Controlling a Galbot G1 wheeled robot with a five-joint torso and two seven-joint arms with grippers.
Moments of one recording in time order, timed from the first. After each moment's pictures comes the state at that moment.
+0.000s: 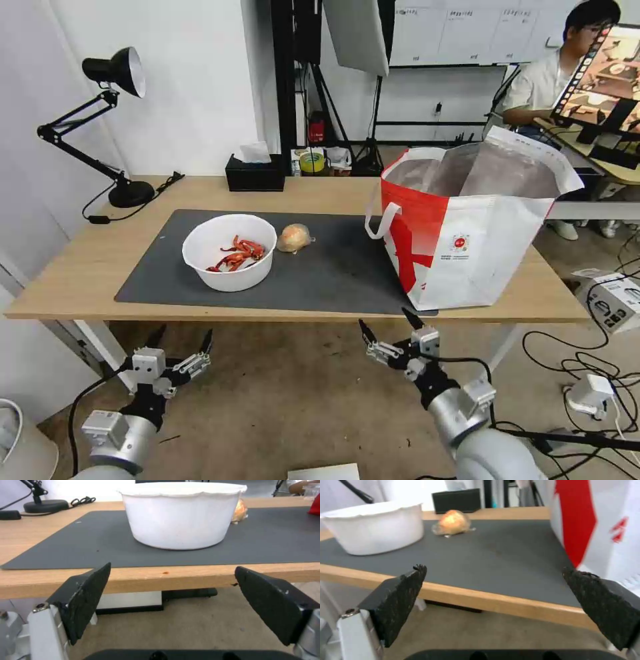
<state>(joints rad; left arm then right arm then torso) 1.80 -1.09 -0.65 -2.14 -0.41 -0.06 -0.07 -1.56 1.02 0.23 2.15 0.41 0.01 0.18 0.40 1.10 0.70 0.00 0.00</state>
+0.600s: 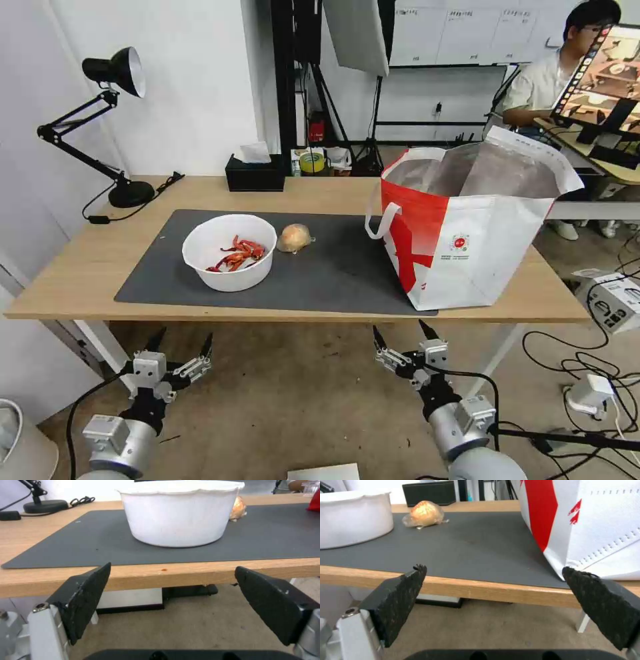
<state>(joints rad) 1.81 -1.10 -0.65 -2.15 -0.40 -0.07 -0.07 -1.59 1.06 0.22 2.16 0.35 -0.01 0.29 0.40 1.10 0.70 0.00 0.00</state>
